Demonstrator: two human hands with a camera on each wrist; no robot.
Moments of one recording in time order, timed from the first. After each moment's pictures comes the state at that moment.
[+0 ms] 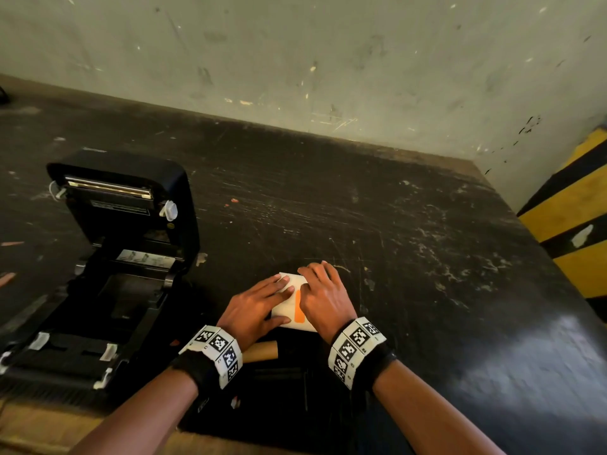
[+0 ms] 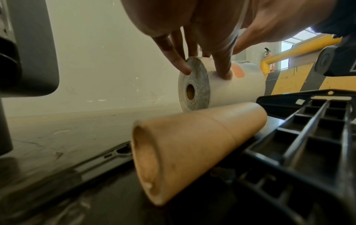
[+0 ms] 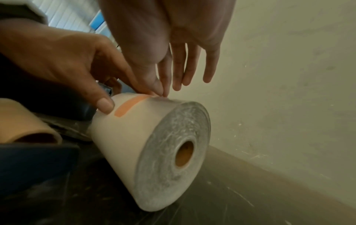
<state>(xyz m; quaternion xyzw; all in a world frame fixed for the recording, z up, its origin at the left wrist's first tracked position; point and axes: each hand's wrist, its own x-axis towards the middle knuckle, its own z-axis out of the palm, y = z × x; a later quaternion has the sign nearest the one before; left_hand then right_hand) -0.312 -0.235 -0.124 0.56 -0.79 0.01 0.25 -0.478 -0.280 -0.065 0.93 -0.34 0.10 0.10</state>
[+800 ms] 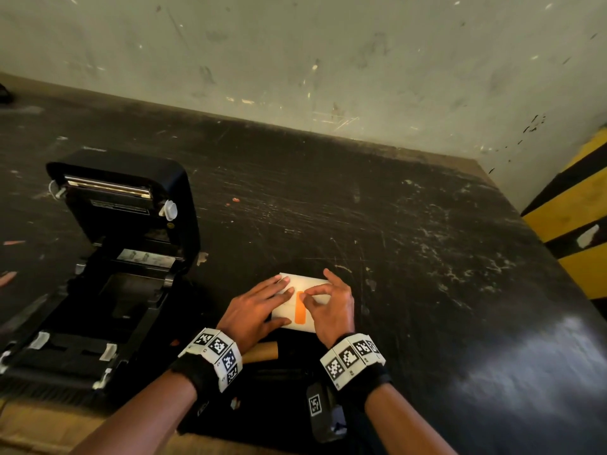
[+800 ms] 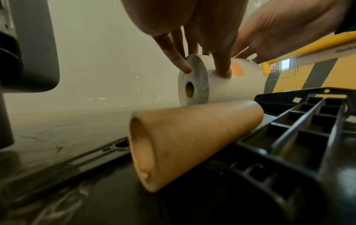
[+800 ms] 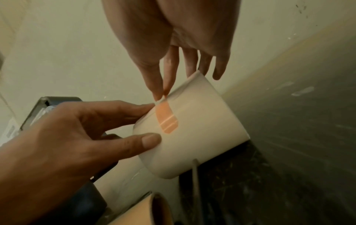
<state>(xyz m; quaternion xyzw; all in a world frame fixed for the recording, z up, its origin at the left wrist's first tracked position) -0.313 -0.232 -0.123 0.56 -0.79 0.02 0.25 -0.482 -0.276 -0.088 0.68 -0.57 0.32 -0.33</state>
